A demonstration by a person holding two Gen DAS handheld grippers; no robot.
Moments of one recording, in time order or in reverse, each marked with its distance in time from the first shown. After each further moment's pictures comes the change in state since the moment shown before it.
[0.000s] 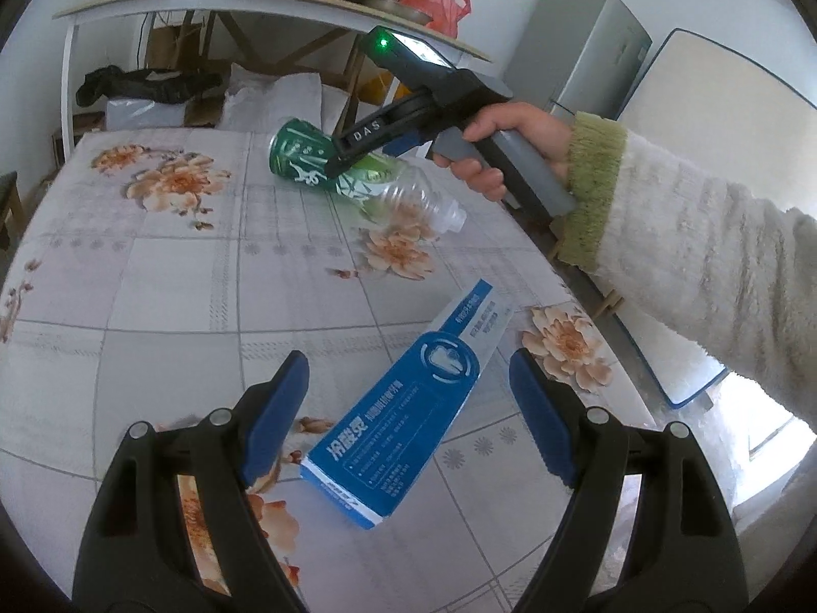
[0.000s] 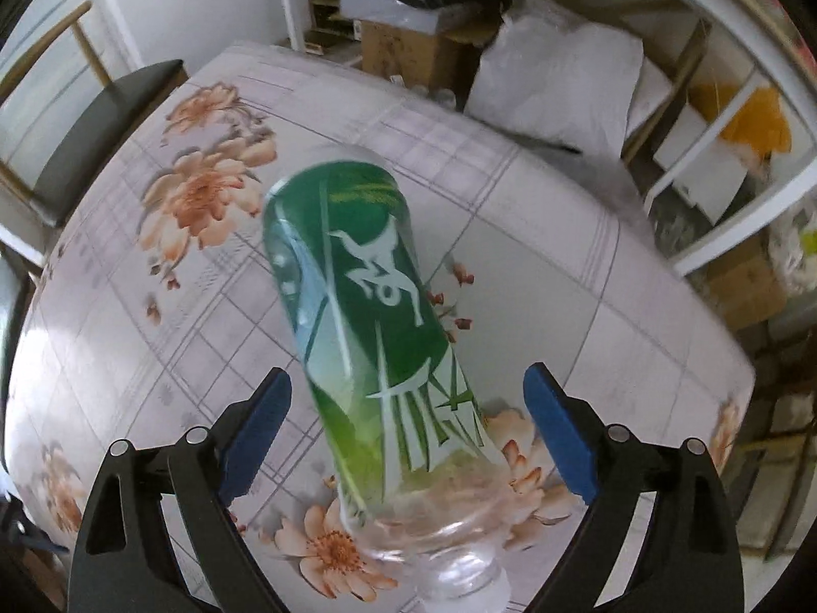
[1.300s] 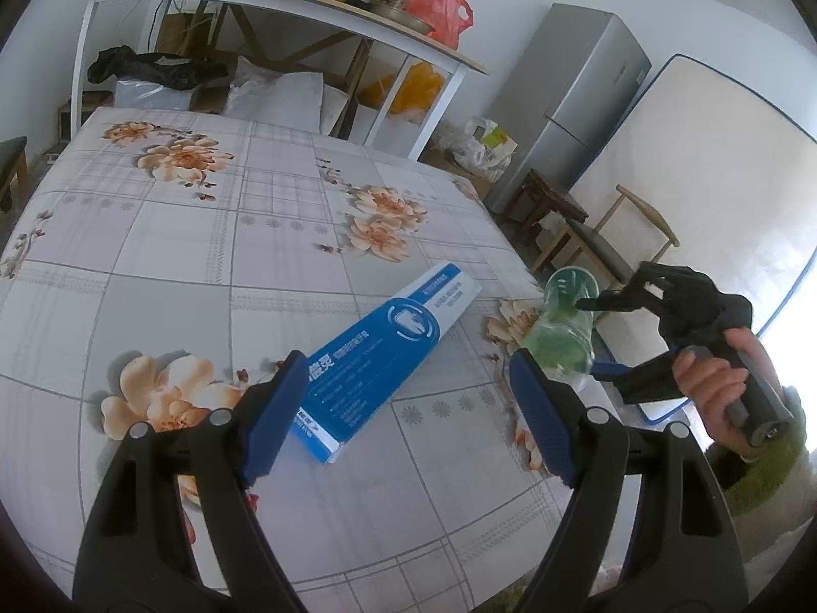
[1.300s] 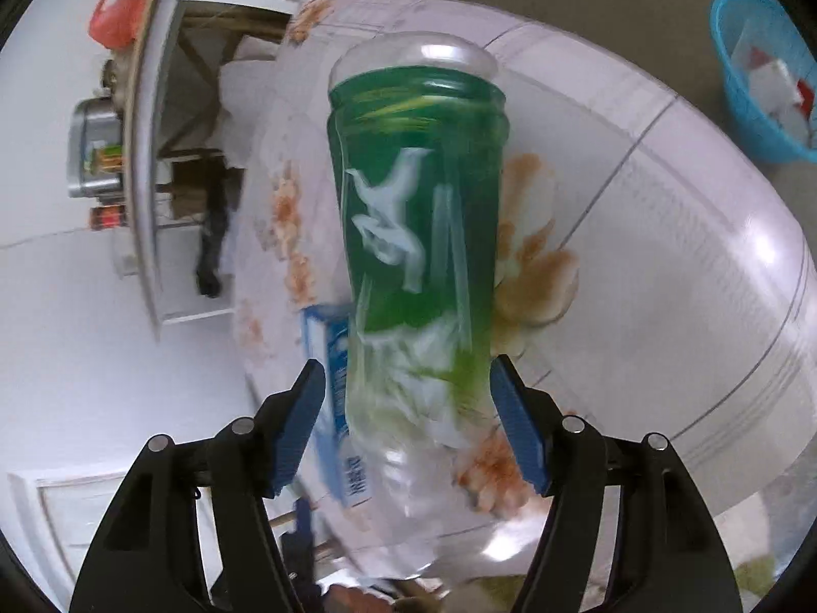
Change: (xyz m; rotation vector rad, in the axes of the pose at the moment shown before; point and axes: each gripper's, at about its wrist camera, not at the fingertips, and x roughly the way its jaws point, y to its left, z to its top) left arm -0.029 -0.009 -0.024 -0.068 -0.031 -0.037; right arm -0.089 -0.037 -0.388 1.477 -0.194 0.581
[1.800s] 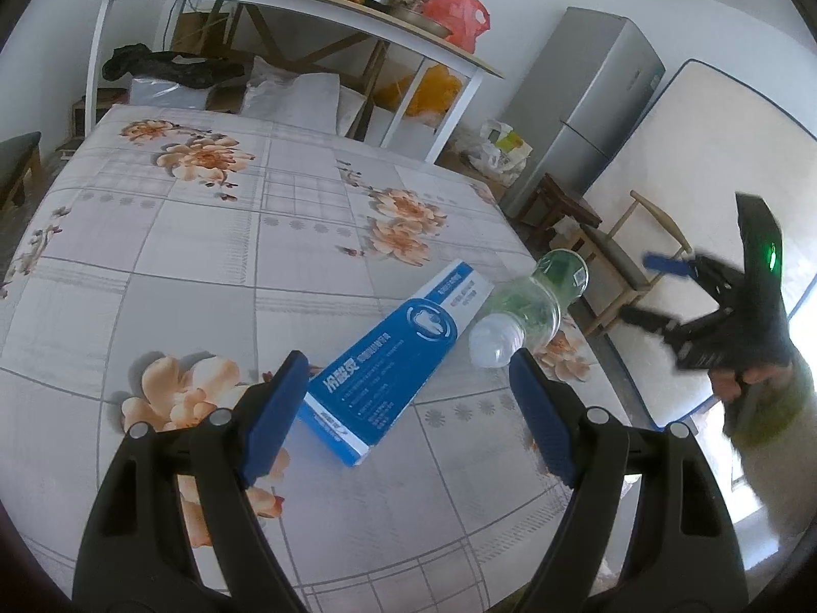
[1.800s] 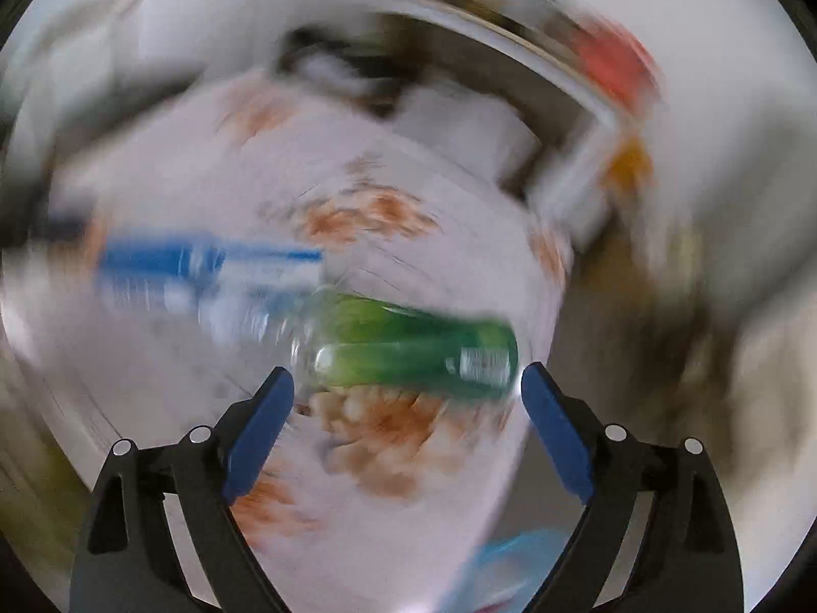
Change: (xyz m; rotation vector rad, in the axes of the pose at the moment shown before) left arm -0.005 0.010 0.002 -0.021 -0.009 0.038; right arm 0.017 0.123 -0.105 -1.795 -0.226 -0.676
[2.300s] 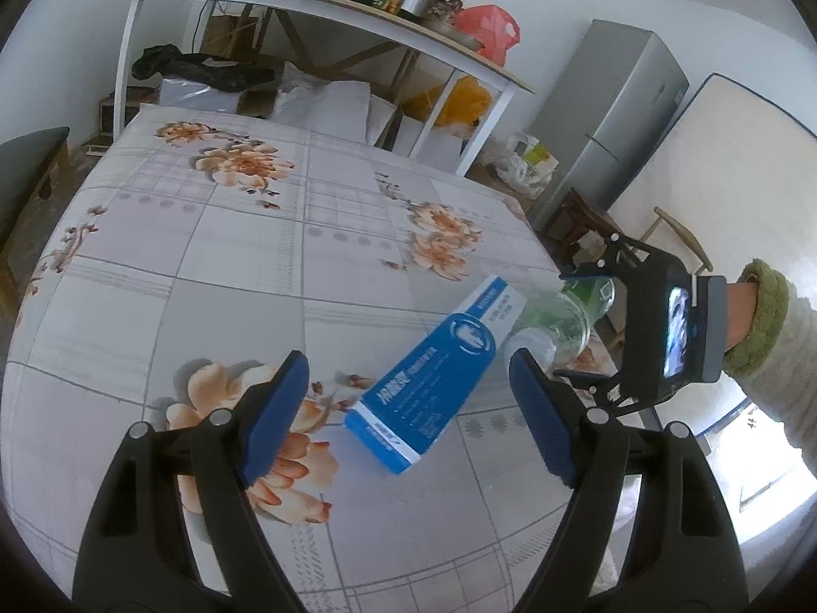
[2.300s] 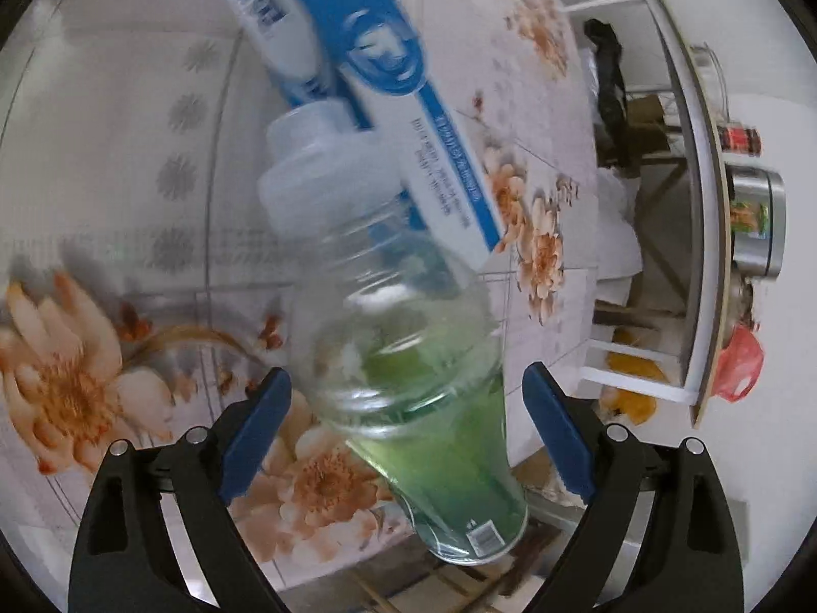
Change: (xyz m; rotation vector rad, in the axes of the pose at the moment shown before) left arm -0.008 0.019 0.005 -0.035 -0.021 0.066; right arm 0.087 0.078 0.015 -0.814 0.139 -0.029
